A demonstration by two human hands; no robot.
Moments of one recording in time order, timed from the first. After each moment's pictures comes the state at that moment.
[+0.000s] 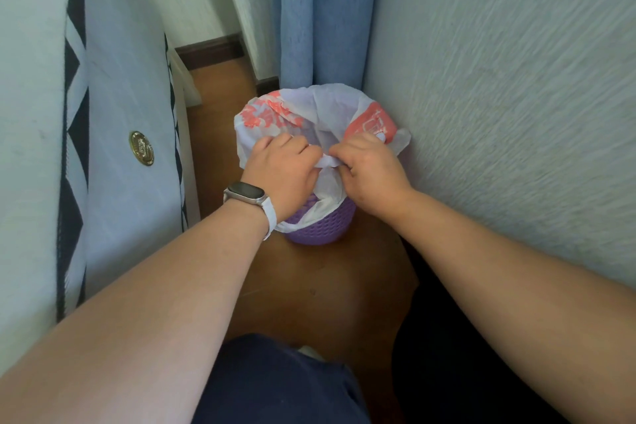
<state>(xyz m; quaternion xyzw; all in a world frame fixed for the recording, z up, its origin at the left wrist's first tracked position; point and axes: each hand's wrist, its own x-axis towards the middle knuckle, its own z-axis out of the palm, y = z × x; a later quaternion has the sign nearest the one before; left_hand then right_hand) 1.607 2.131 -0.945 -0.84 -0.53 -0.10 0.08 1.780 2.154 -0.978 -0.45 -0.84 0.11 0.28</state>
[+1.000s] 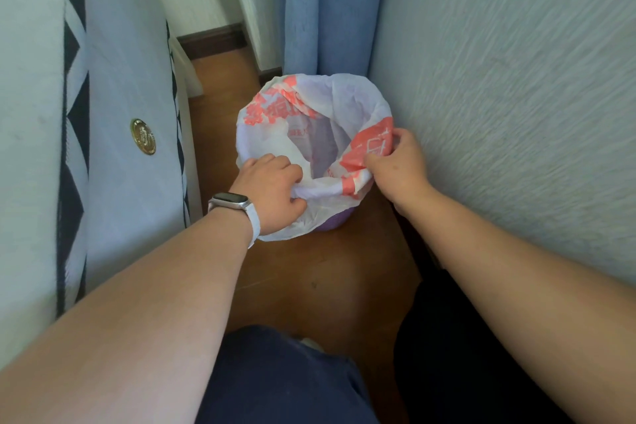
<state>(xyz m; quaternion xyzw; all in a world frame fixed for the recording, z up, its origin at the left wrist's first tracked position) 1.582 2.111 -0.963 -0.80 -0.59 0.01 -0.09 1.794 2.154 -0.990 -0.70 -0.47 0.39 0.36</state>
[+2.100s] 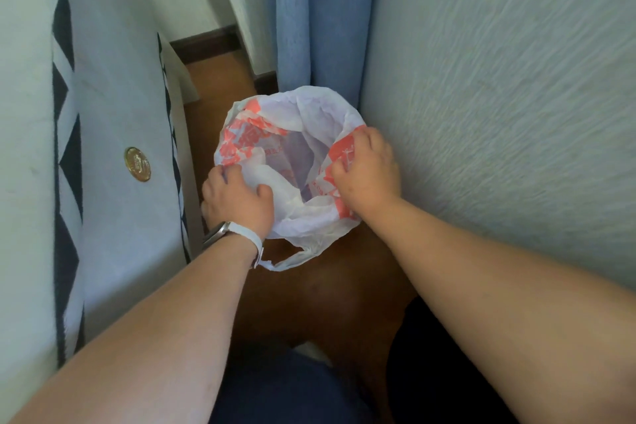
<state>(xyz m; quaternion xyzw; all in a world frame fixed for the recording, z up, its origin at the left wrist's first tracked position) 1.584 2.108 -0.970 -0.49 -0.85 -0.13 -0.11 1.768 2.159 -0.981 -0.69 -0.68 0.16 0.20</state>
